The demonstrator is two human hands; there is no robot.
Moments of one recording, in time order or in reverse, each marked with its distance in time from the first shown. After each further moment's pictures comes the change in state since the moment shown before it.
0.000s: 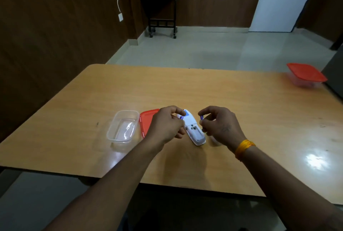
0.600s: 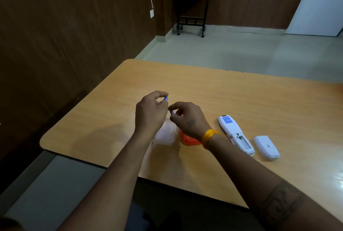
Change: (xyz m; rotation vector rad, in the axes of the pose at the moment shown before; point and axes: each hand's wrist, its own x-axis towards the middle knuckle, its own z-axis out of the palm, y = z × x) left_hand 0.016 -0.038 -0.144 0.200 0.478 0.124; right_hand 0.031 -0.118 0.167 -0.055 -0.267 -0.280
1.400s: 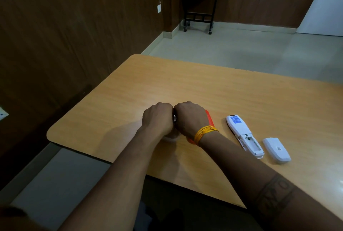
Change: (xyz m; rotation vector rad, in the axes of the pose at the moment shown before) left_hand 0.014 -0.022 0.015 0.854 -0.353 0.126; right_hand 0.008 -0.016 0.018 -0.736 -0.038 -0.173
